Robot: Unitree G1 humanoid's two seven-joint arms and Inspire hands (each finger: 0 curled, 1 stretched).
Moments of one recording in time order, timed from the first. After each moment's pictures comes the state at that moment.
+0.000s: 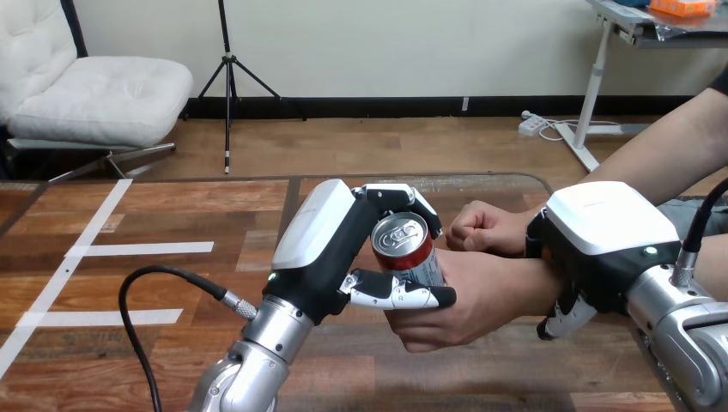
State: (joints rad) left arm -0.21 0.19 -0.29 0.32 0.52 -0.55 0.15; right arm -0.07 -0.62 0.16 -0.35 -1.04 0.18 0.51
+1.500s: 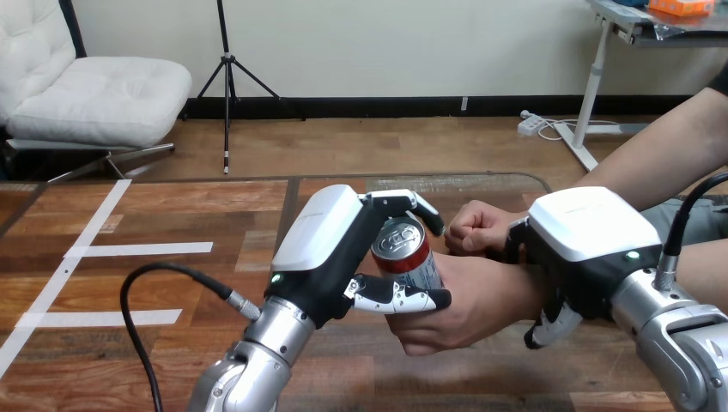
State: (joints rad) left arm -0.18 0.21 -0.29 0.21 0.61 -0.42 0.09; right arm -0.07 -0.59 0.18 -0.38 -1.08 0.16 0.56
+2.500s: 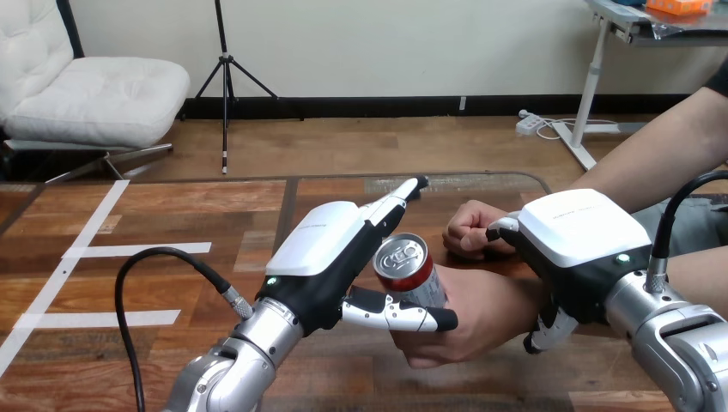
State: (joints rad) left arm -0.17 0.28 -0.30 0.16 0.63 -0.35 -0.04; right arm -0.07 -0.60 0.19 -0.39 -1.11 0.12 0.57
